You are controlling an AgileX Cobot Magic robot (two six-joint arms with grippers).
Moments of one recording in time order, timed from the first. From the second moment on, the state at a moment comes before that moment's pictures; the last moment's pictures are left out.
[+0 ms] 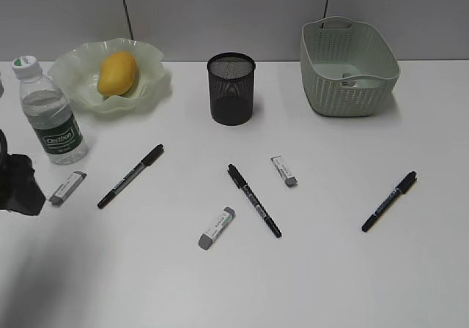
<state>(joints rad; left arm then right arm) -0.25 1.32 -0.76 -0.09 0.78 -0.05 0.28 0.15 -0.54 0.07 1.10 0.02</state>
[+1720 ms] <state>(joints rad) -0.25 0.14 -0.61 -0.02 1.06 -0.02 0.28 0.47 -0.57 0.00 1.05 0.16</state>
